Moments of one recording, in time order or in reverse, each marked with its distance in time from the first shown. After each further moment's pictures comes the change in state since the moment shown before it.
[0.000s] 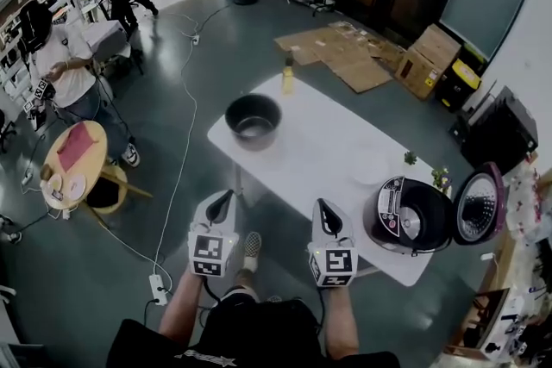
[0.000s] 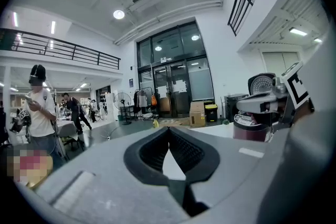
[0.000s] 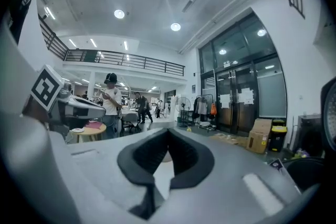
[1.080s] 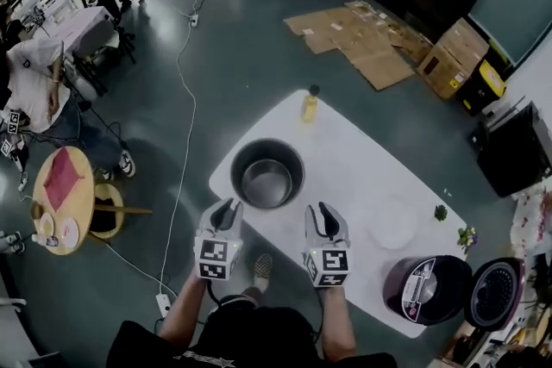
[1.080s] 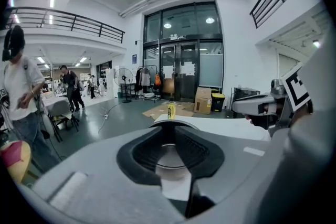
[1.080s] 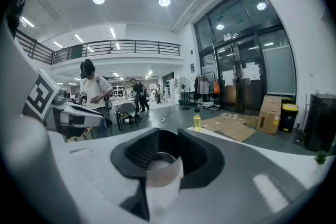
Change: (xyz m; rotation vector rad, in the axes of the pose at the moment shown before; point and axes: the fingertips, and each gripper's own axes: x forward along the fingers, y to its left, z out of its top) left arm 0.259 0.147 -0.068 -0.127 0.225 -0.033; right arm 0.310 -0.035 -0.048 0.123 0.196 0.022
